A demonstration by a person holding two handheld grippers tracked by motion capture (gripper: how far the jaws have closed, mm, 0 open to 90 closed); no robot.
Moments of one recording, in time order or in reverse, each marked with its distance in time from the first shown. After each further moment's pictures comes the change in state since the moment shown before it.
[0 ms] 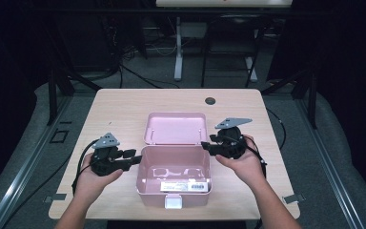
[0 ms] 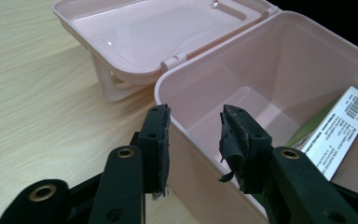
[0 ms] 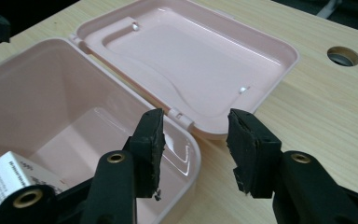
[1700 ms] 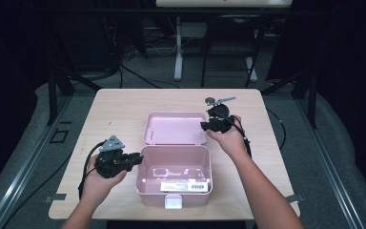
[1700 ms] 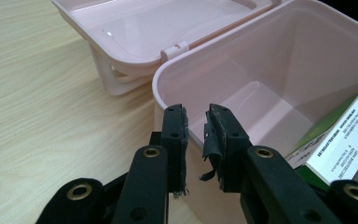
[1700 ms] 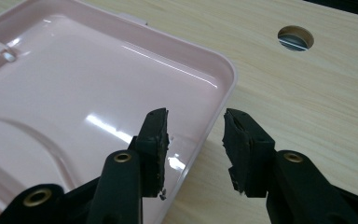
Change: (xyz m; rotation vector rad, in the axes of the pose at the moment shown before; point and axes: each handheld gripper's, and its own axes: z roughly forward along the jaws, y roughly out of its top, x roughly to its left) left arm -0.007 -0.005 0.011 0.011 0.044 0.006; right arm -0.049 0.038 0.077 0.105 -0.179 0.149
